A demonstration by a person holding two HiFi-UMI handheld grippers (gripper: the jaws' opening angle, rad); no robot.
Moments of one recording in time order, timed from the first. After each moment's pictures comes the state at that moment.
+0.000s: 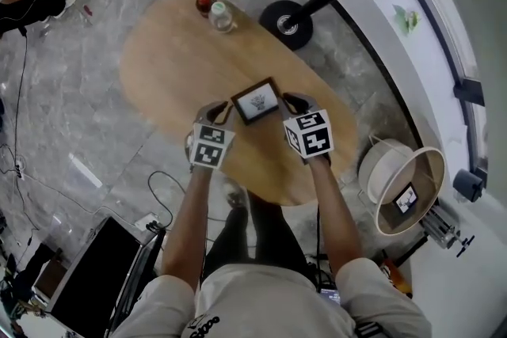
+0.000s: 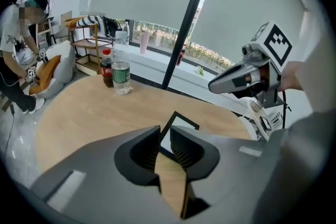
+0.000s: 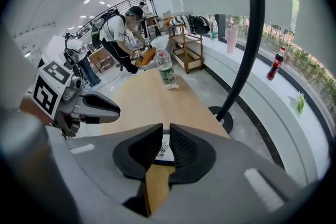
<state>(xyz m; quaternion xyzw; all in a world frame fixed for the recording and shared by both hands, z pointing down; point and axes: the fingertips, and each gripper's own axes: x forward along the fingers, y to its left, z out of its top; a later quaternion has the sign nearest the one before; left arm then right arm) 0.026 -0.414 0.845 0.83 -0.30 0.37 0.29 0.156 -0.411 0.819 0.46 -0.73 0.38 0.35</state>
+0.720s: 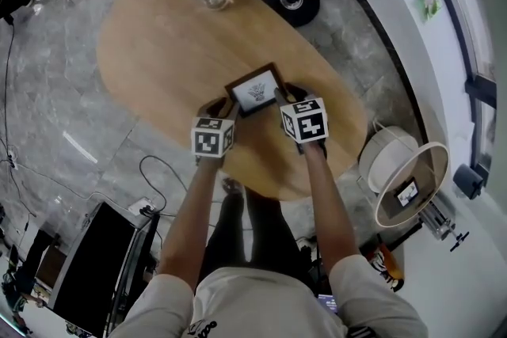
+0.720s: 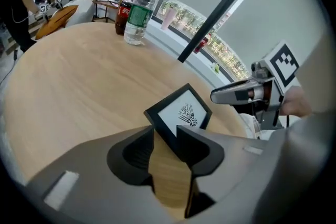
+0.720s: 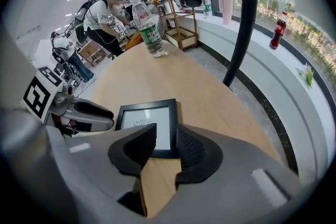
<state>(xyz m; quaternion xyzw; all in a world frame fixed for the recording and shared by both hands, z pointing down) 0.032 -0.375 0.966 0.75 -0.32 0.36 0.45 0.167 -0.392 0.944 0.44 -0.68 0.44 0.38</state>
